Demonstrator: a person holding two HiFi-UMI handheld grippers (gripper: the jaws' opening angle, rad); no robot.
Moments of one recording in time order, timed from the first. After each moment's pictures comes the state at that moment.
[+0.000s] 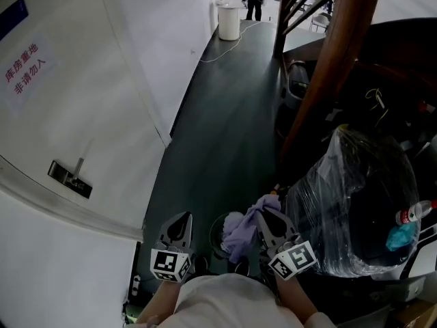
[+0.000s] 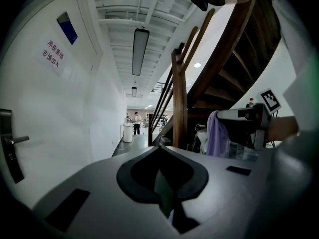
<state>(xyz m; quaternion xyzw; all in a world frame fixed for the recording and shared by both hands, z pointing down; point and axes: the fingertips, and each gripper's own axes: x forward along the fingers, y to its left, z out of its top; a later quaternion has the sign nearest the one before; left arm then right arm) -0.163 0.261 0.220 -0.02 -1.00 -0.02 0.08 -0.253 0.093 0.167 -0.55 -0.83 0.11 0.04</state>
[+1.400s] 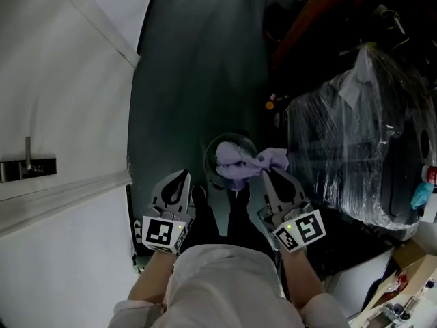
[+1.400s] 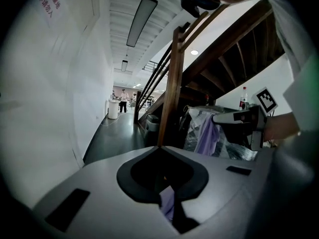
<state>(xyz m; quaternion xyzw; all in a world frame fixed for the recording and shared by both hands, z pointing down) -0.191 0.276 0.355 0.08 -0.98 -0.06 0.18 -0.262 0.107 0.314 -0.46 -0.87 0.08 0.18</state>
